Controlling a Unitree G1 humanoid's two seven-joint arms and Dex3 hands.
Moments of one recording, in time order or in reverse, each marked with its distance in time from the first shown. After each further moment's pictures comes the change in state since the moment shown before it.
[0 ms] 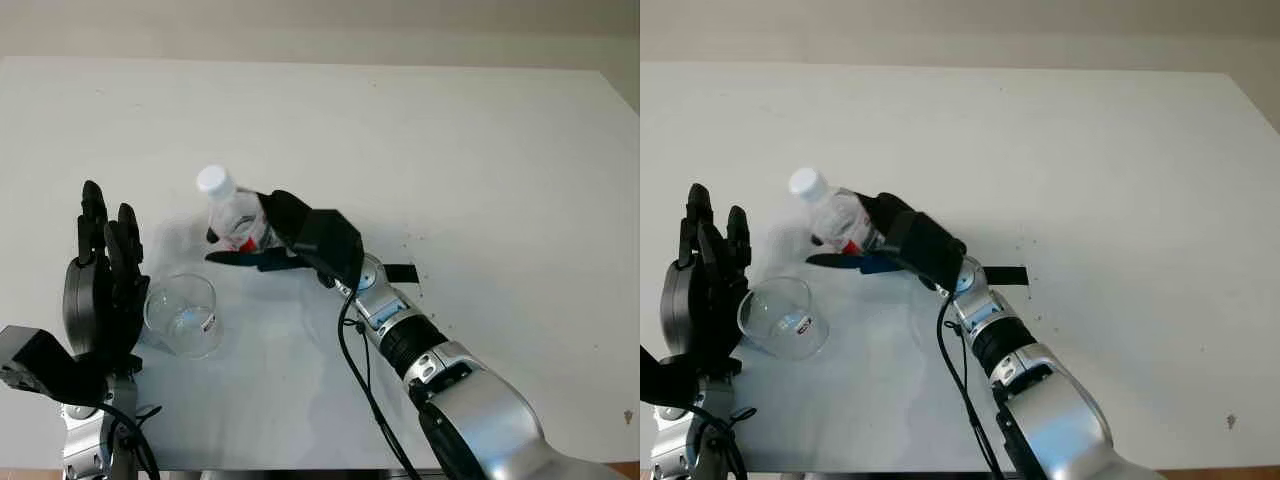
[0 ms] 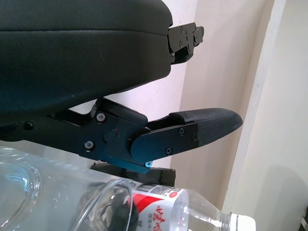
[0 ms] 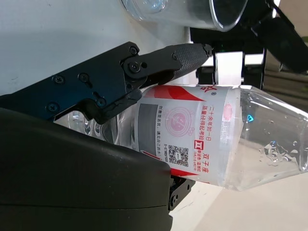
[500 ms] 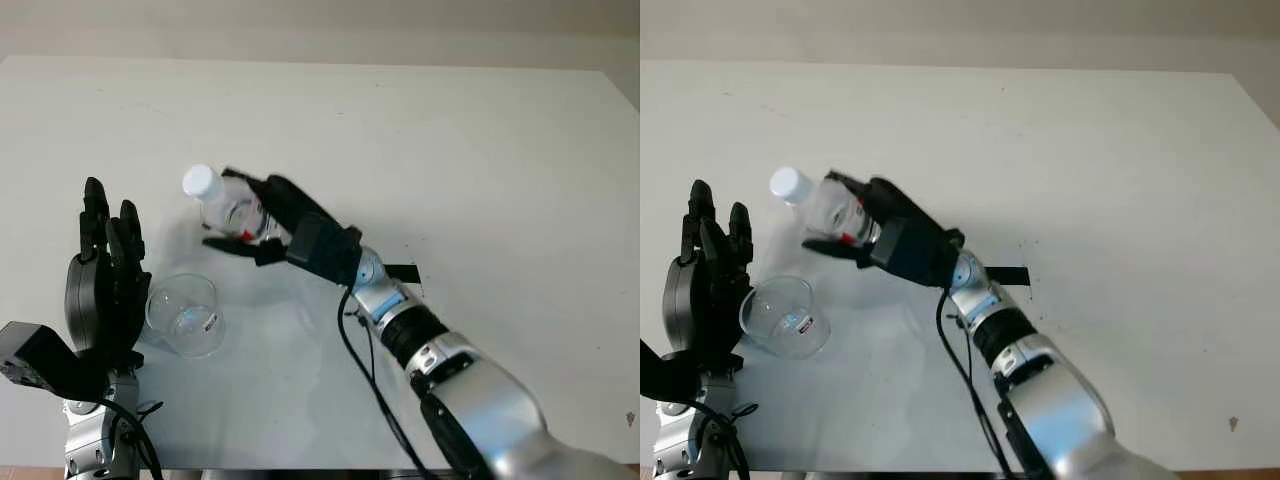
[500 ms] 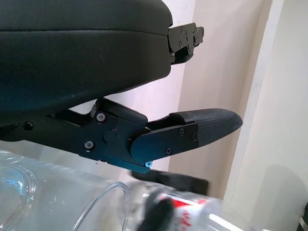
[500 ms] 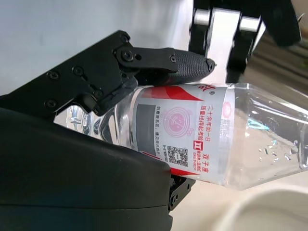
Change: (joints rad) left arm -0.014 0.003 0.001 0.015 0.000 -0.008 -0.007; right arm -0.103 -0.075 0.005 0.020 -0.180 -0.163 -0.275
